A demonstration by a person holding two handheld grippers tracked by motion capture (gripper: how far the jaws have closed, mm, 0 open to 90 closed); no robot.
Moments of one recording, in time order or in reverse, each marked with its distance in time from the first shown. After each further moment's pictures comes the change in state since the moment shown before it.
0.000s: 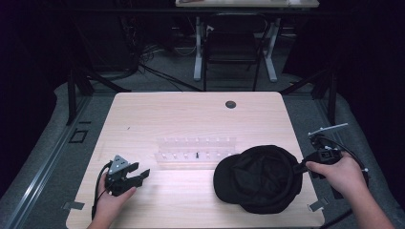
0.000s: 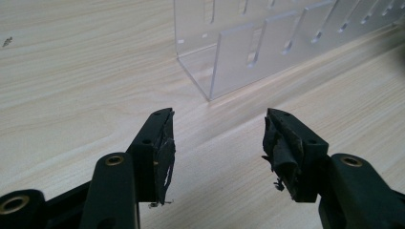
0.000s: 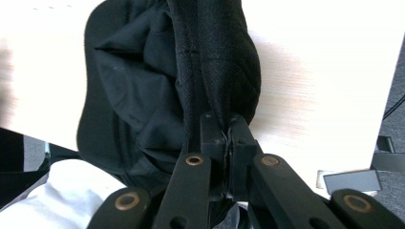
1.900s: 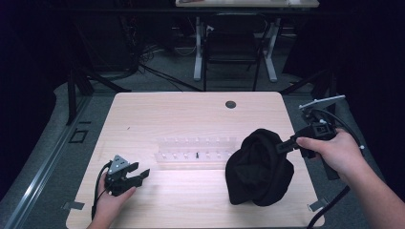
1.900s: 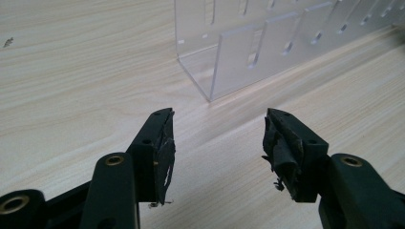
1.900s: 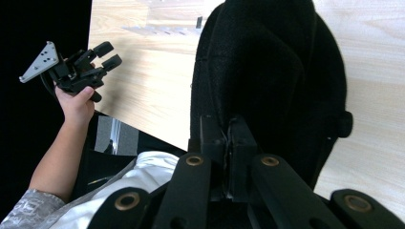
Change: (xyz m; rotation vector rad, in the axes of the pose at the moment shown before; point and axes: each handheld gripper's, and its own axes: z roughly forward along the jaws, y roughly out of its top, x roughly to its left) left arm 0.000 0.000 0.000 -0.002 -0.004 -0.005; right arm 0.081 0.020 -0.060 -0.022 0.204 -0.053
